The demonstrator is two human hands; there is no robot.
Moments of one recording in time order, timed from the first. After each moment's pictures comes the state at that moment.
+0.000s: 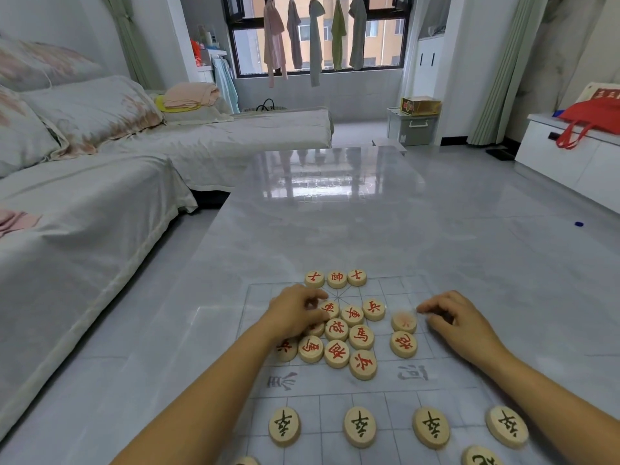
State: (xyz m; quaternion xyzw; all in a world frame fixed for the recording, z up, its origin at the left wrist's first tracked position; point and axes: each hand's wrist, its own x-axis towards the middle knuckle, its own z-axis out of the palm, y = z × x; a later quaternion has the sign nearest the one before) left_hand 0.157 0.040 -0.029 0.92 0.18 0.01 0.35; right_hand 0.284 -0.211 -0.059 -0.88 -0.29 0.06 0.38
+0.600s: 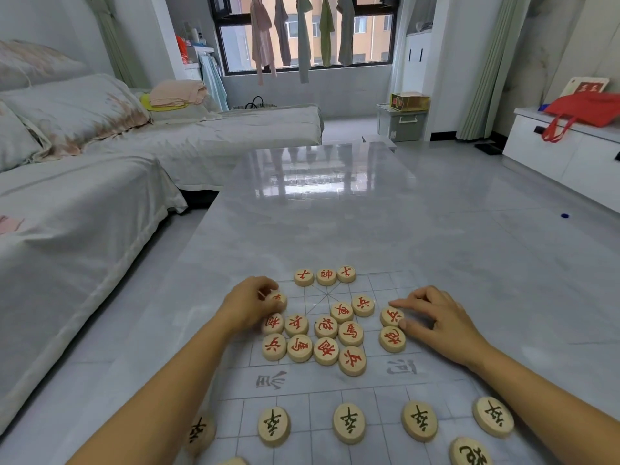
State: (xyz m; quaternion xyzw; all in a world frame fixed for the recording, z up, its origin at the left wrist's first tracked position) left_hand 0.145 0.086 -0.033 0.91 0.27 0.04 0.32; right_hand 0.279 -0.212 -0.062 -0.88 -0.37 0.05 0.29
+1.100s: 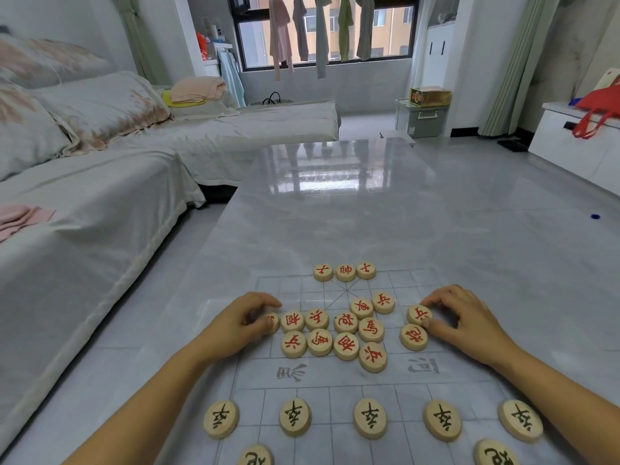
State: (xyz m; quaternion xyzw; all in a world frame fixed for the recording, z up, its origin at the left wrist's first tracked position) left_hand 0.079 0.107 -0.042 0.92 0.13 0.04 0.36; right_hand 0.284 -0.212 -0.065 -0.87 -0.38 0.04 0.32
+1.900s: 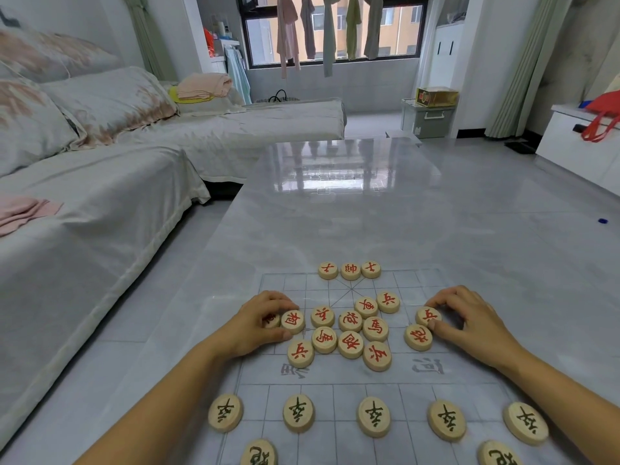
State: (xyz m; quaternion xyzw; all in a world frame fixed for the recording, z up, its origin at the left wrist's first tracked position) left_hand 0.090 0.103 -0.054 0.93 0.09 0.00 0.37; right_hand 0.285 -0.213 -0.066 -0.87 -0.38 0.04 0.31
